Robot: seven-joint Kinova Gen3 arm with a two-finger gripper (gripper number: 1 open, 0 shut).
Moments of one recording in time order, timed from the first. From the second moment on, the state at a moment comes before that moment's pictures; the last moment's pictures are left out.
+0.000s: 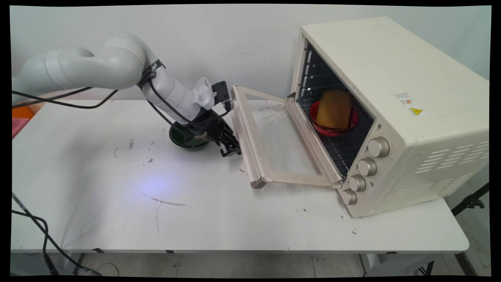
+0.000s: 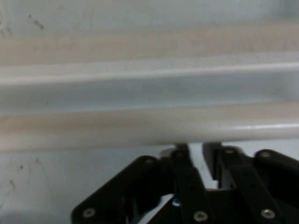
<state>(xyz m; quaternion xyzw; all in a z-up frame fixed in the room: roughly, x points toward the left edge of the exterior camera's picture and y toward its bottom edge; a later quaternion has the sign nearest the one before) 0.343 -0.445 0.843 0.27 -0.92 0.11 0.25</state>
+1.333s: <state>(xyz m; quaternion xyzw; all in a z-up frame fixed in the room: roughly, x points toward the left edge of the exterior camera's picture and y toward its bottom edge) 0.311 -0.468 0.955 0.26 -0.87 0.16 0.40</state>
